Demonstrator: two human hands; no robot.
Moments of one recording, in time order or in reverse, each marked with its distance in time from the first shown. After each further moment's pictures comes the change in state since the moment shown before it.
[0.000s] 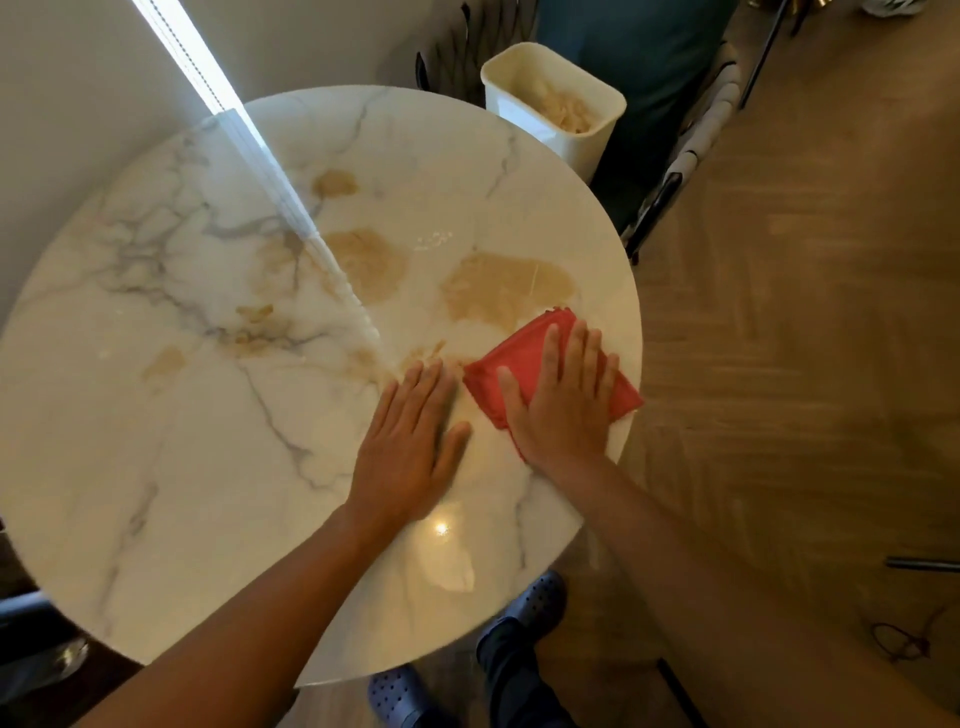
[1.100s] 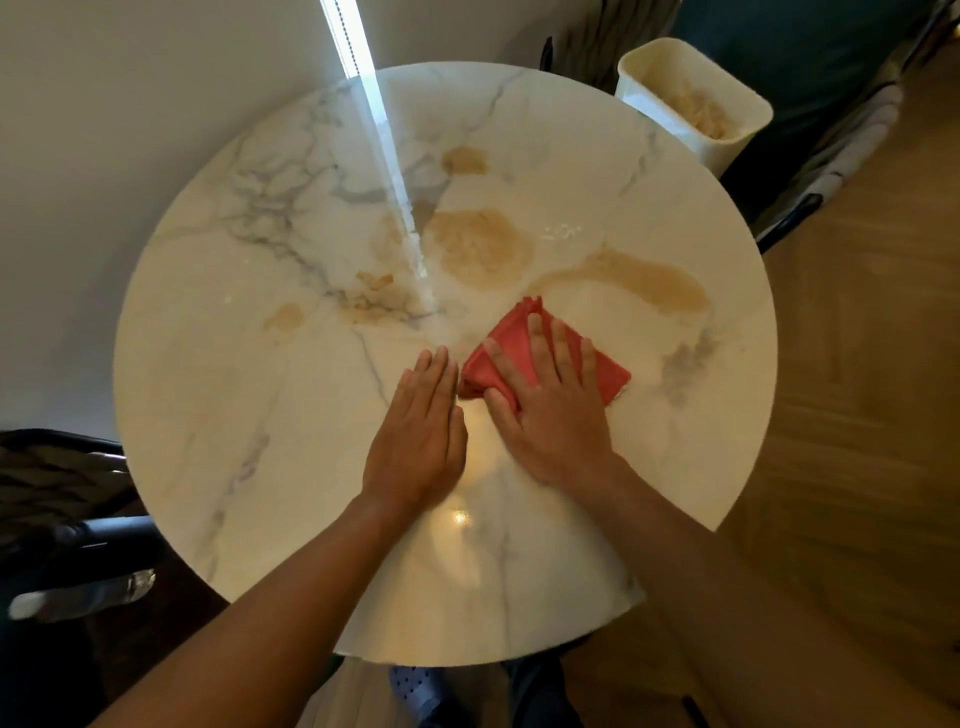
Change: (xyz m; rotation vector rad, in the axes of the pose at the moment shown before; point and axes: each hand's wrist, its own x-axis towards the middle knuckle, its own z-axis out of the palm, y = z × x) left_hand -0.036 -0.093 -0.017 -0.036 0.098 -0.143; right_hand -0.010 -0.107 0.046 -0.154 -0.127 -0.493
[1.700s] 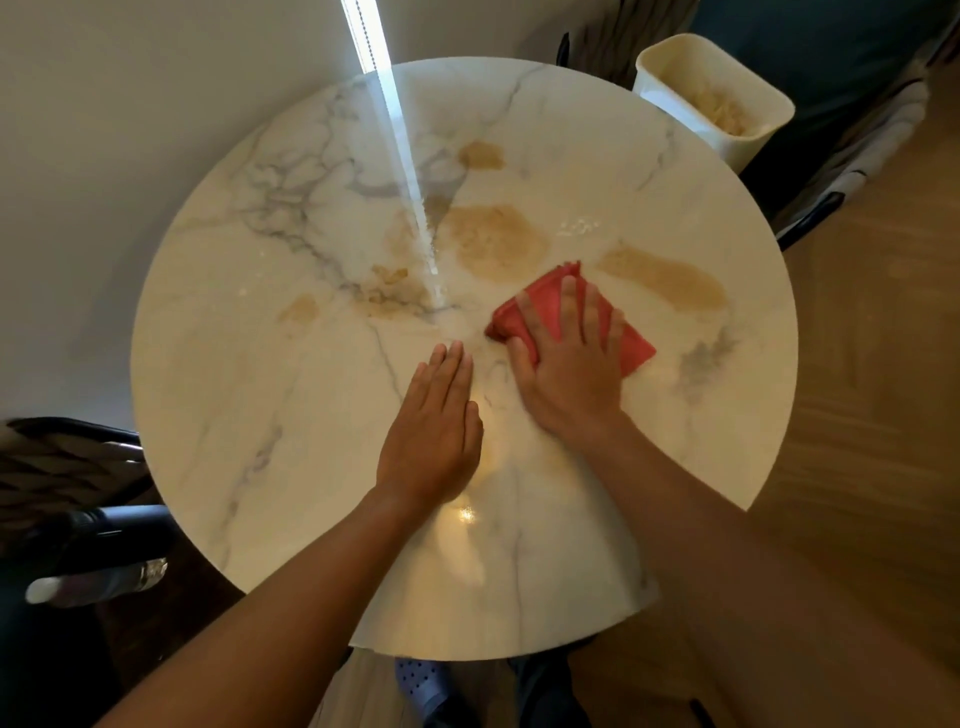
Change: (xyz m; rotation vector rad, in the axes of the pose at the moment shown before) left_hand 0.000 0.002 -0.002 -0.007 -0.035 -0.028; right_hand 0.042 0.002 -0.010 0.032 -0.007 0.175
